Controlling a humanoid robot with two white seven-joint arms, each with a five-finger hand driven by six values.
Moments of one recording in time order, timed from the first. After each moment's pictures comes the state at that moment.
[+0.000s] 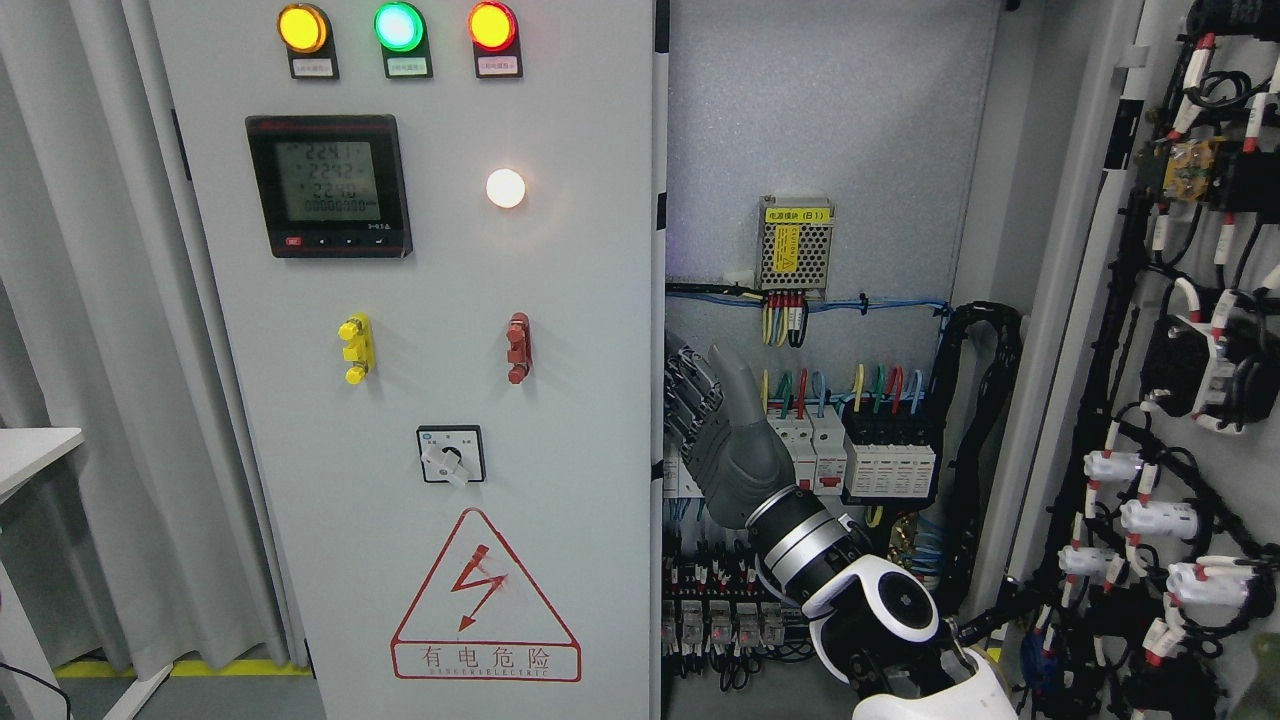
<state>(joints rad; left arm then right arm) -0.10 0.05 -0.16 0.11 0.18 -0.15 -0.06 -0.77 0.00 0.30 -1.38 -0.55 0.11 0.25</state>
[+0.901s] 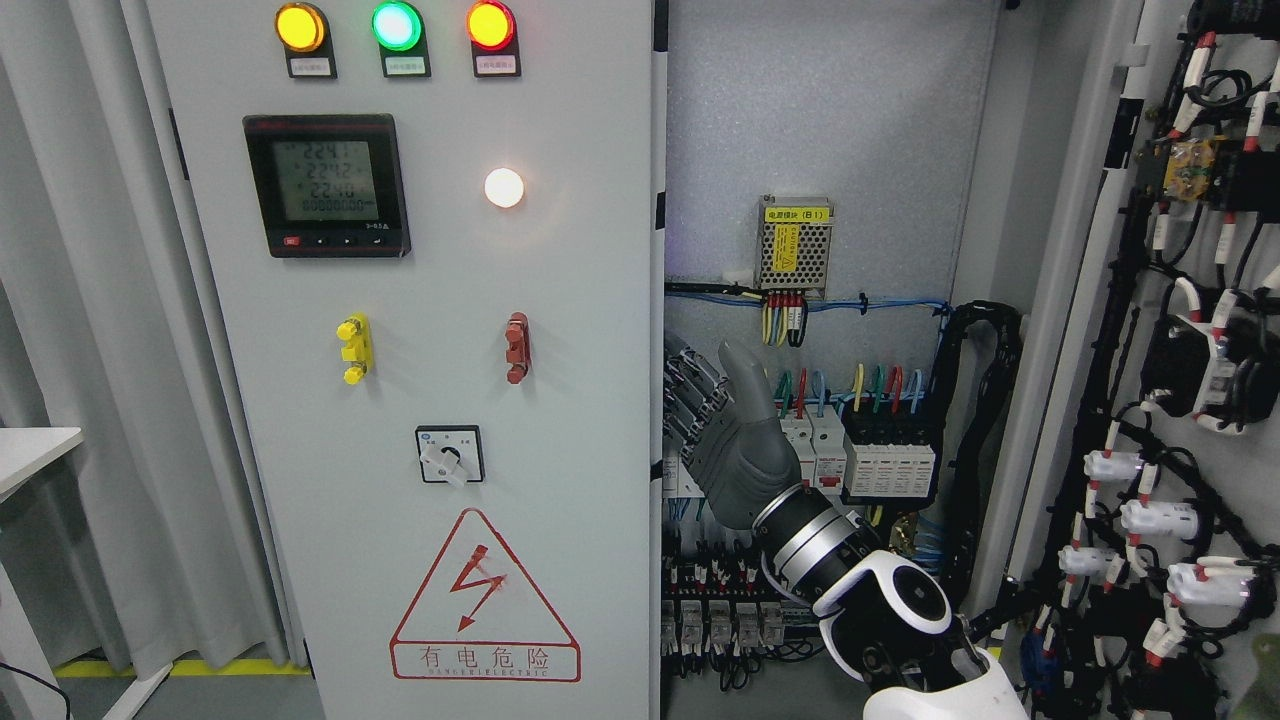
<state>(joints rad) -0.10 0.05 -0.16 0.11 0.18 -0.15 -0.06 -0.77 0.00 0.26 -1.38 -0.61 0.16 0.31</state>
